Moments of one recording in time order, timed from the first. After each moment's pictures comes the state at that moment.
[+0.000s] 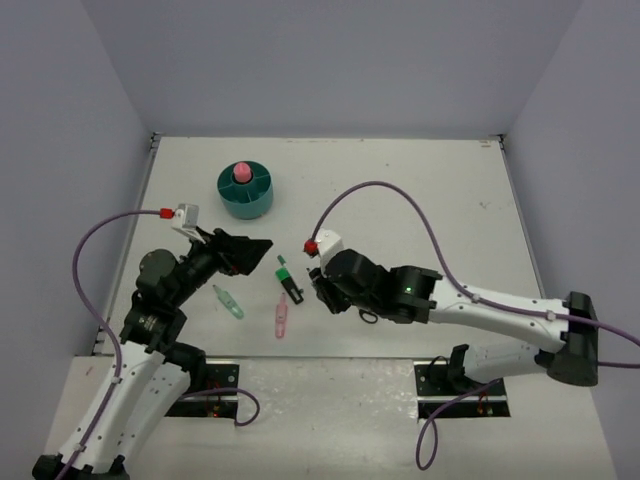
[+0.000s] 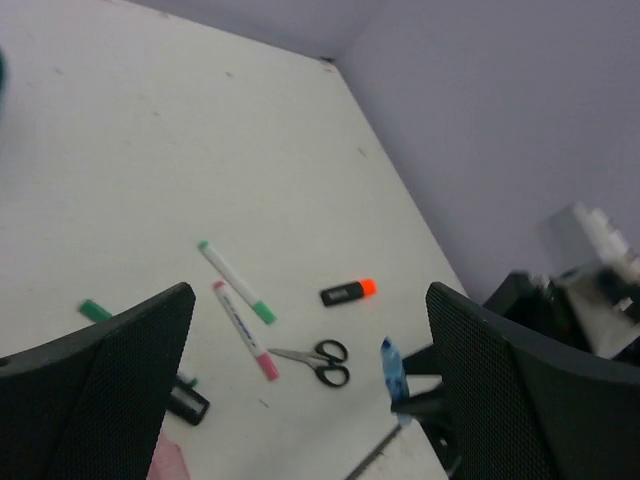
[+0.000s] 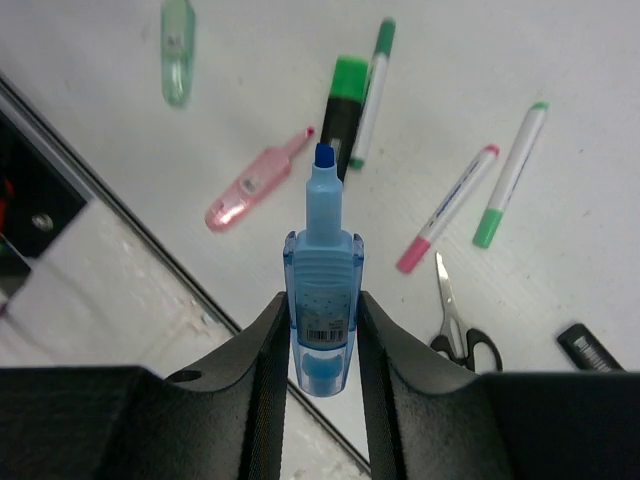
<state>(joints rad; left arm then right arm) -0.30 0.51 0.58 -0.15 0.30 -0.65 1.23 1.31 1.08 -0.57 0.26 0.35</state>
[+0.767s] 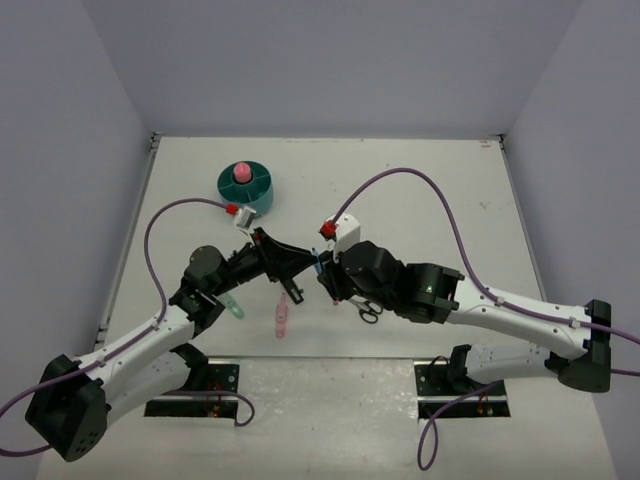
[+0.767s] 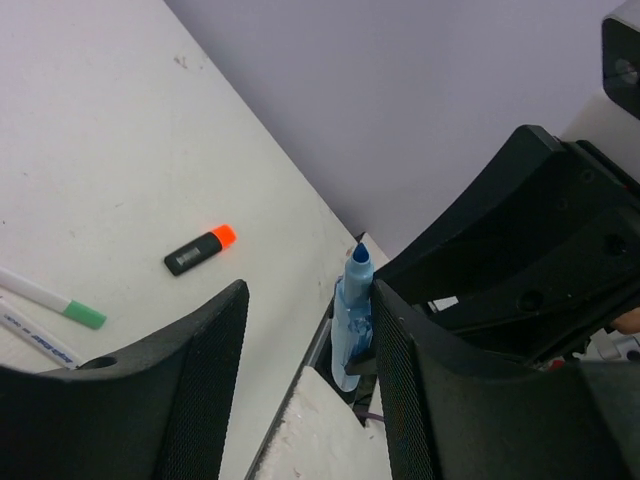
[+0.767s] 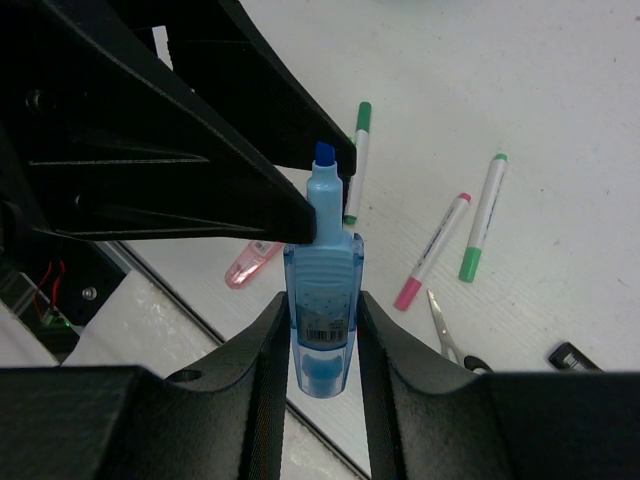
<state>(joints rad) -0.60 0.89 0.39 0.60 0.47 -0.87 1.22 1.18 1.12 -0.52 0.37 0.41</state>
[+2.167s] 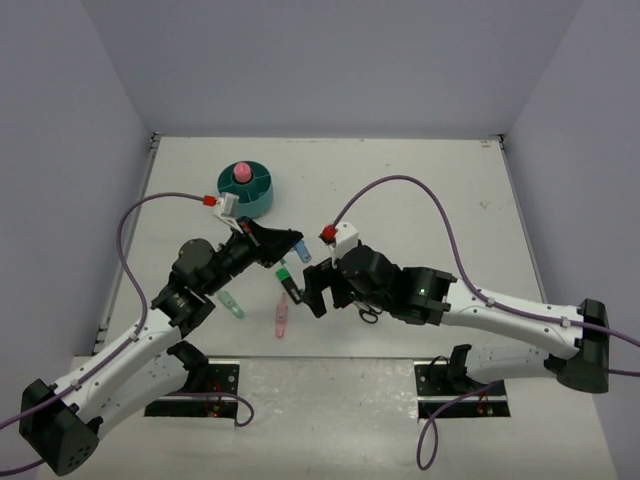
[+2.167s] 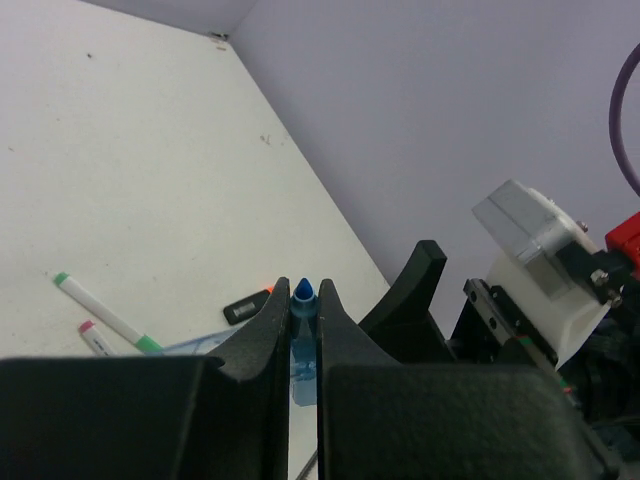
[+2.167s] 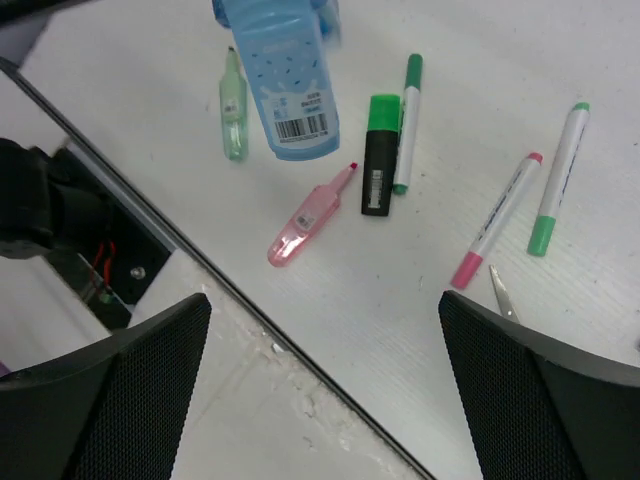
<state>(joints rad) -0.62 0.79 0.54 0.30 0.20 -0.80 1.20 1.21 1.04 -0.46 0.26 0.52</state>
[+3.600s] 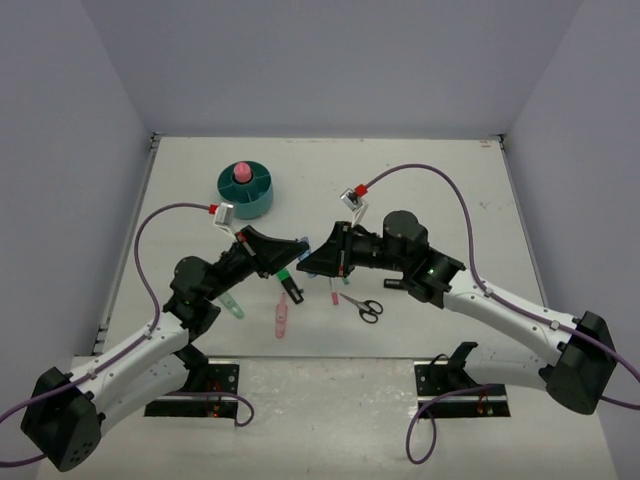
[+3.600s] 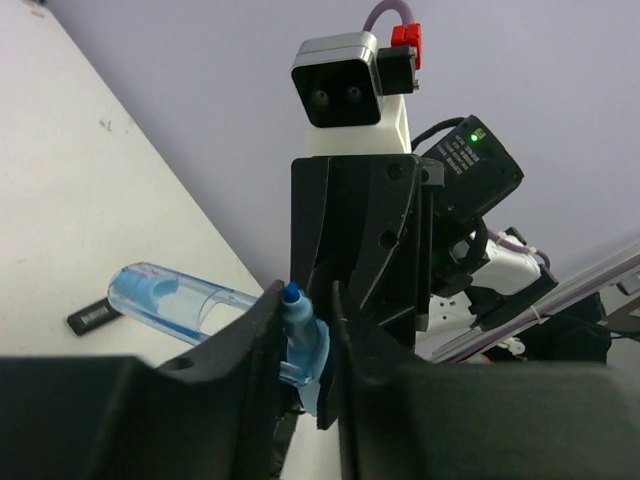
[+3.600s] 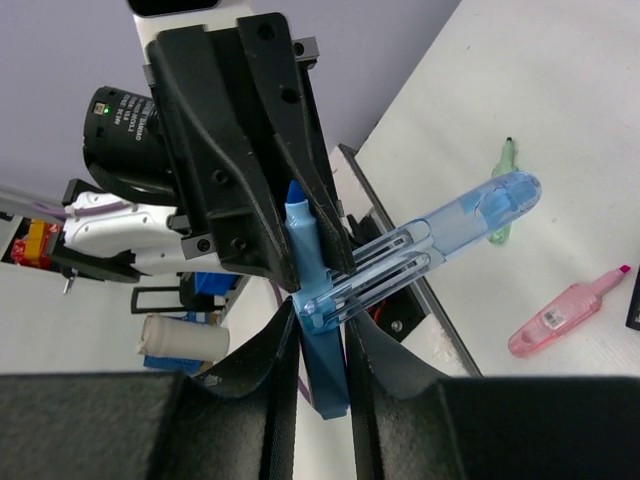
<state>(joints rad) -0.61 0.82 0.37 0.74 0.39 -1.11 0.85 1.16 0.86 0.15 -0.49 0.91</state>
